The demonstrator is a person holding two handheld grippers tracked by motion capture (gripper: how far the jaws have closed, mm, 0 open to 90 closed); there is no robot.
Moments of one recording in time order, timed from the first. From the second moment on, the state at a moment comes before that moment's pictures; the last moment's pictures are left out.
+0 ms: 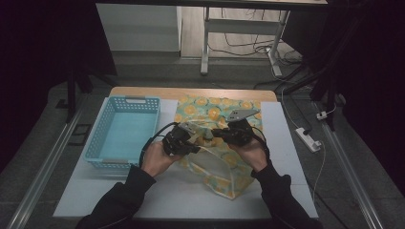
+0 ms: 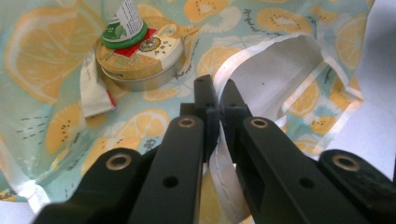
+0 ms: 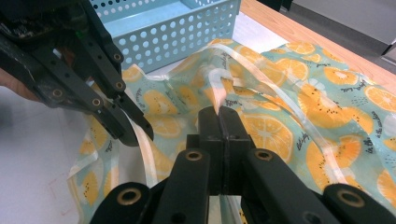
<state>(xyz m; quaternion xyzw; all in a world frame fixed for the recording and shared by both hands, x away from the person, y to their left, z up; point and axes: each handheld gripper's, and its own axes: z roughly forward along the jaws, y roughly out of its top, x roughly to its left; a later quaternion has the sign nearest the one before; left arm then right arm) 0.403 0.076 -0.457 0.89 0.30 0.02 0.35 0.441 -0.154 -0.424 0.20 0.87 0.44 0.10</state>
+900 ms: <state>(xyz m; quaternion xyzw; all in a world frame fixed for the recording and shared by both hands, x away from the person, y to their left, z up) 0.423 0.097 -0.413 0.86 0.32 -0.02 0.39 0.444 -0.145 -0.399 0.18 0.87 0.45 0.08</state>
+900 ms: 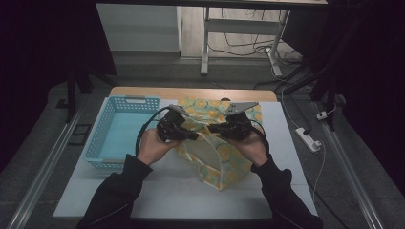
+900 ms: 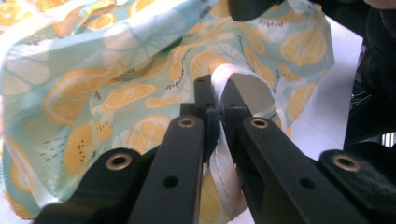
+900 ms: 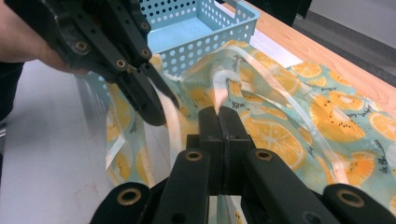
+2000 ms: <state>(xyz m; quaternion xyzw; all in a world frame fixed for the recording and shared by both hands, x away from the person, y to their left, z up) 0.439 0.125 -0.315 0.83 0.32 0.02 0.46 0.447 -0.131 -0.313 0.15 0.85 0.49 0.09</state>
